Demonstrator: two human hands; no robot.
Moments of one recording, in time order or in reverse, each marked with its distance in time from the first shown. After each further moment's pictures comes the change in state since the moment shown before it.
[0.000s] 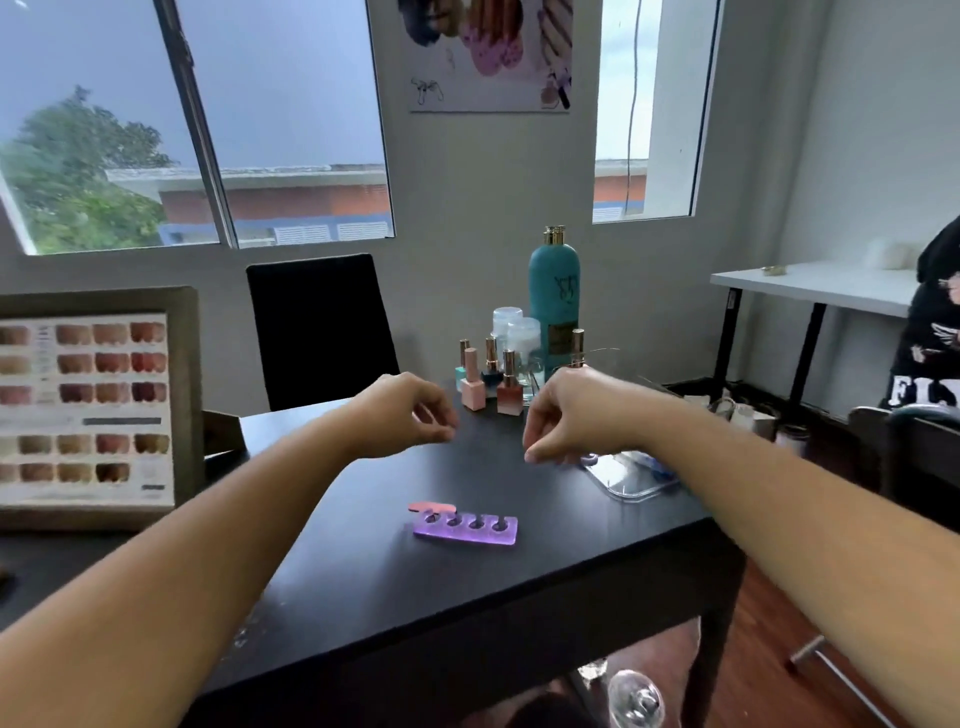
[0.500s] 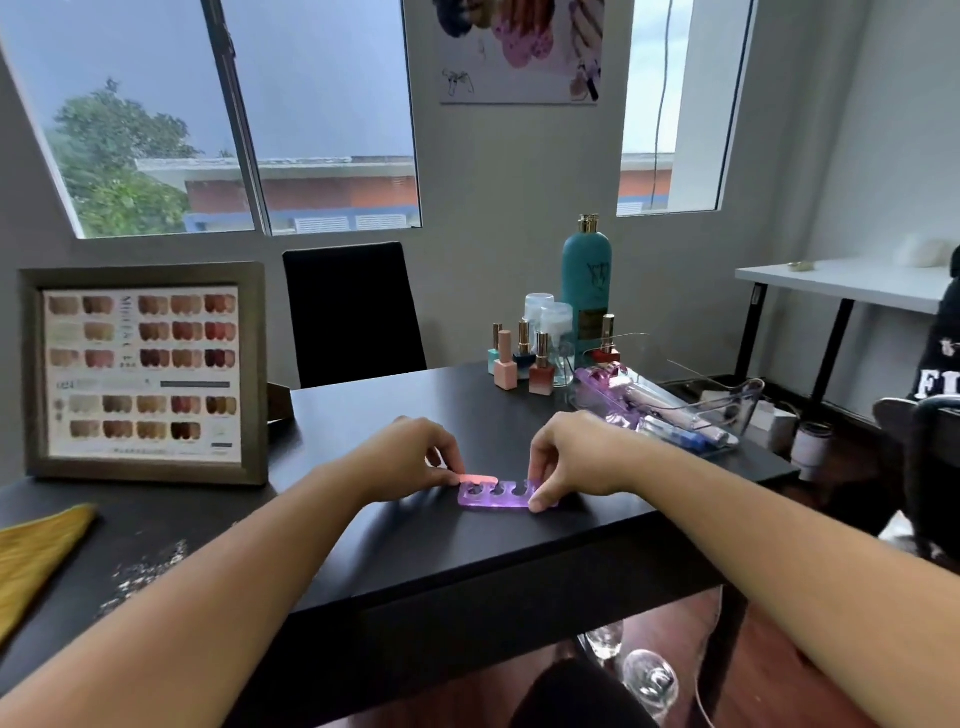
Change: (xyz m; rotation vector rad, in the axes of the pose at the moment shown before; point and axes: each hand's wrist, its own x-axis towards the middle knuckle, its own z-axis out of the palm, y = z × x) left_hand -0.058 -0.024 0.030 0.111 -0.104 -0.034; right_hand -0.007 -0.018 0.061 -0.065 -0.112 0.003
